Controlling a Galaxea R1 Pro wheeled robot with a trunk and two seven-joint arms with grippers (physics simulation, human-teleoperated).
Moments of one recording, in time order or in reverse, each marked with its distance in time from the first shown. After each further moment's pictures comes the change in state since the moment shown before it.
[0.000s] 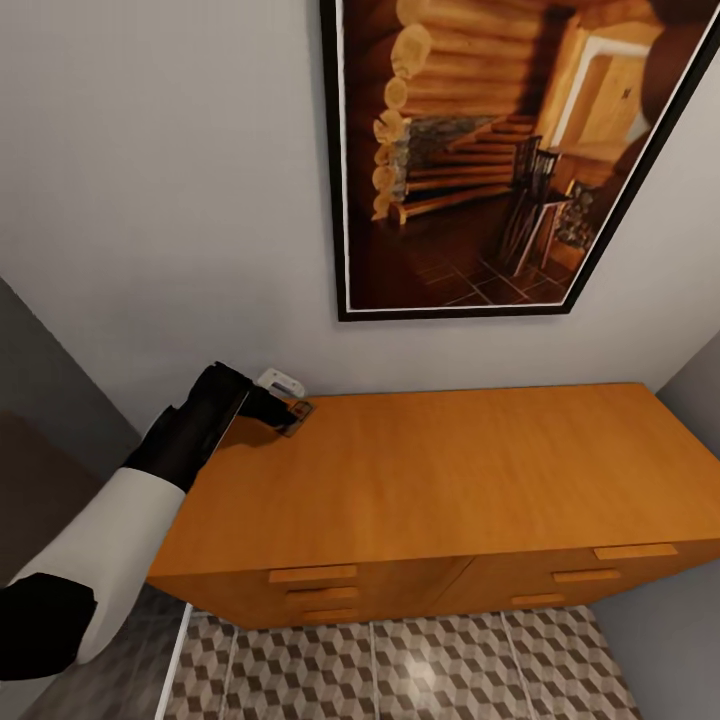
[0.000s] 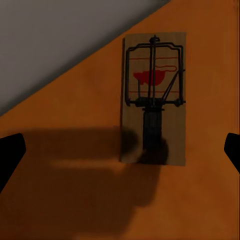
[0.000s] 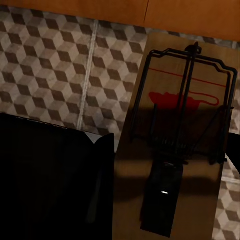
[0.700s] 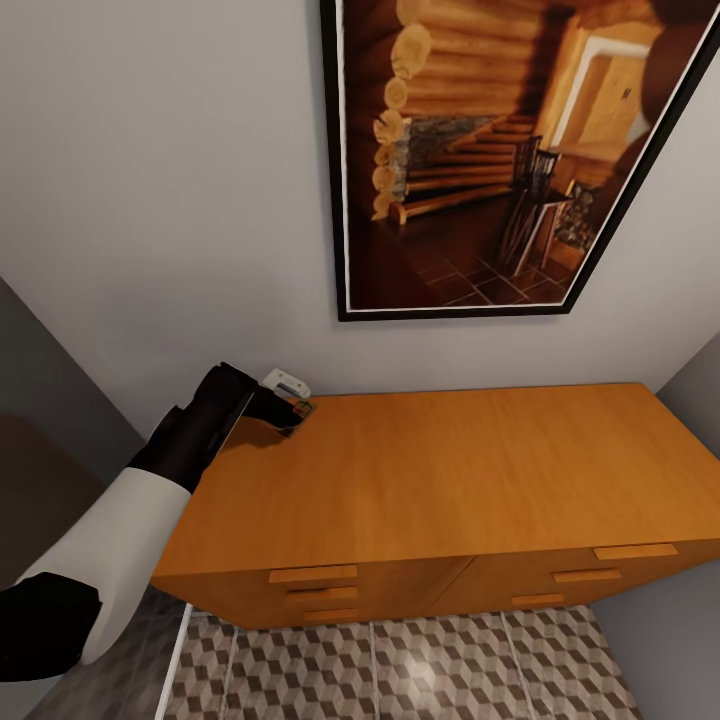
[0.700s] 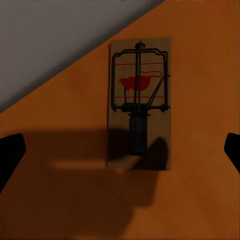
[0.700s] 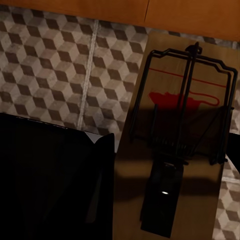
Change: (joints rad) left arm 0.000 -0.015 -0.002 0.003 0.002 0.000 -0.001; right arm 0.000 0.000 0.000 0.000 0.000 0.000 0.000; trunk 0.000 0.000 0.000
